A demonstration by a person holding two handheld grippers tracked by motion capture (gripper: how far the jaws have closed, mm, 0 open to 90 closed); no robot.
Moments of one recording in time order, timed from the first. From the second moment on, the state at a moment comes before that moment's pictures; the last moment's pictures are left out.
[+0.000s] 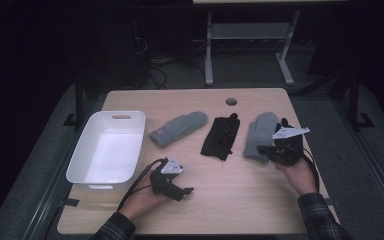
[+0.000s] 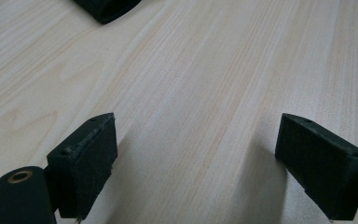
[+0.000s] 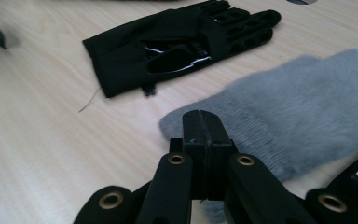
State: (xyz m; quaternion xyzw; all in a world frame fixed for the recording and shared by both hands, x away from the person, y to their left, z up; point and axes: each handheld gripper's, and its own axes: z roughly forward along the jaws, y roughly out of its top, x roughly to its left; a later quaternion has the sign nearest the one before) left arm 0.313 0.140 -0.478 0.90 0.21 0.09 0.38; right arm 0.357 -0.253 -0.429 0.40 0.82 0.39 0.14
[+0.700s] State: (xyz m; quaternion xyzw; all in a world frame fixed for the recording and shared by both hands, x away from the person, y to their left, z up) left arm 0.313 0.140 -0.478 0.90 0.21 0.09 0.38; right arm 0.387 -0.254 -0.452 0.42 0.84 0.34 0.13
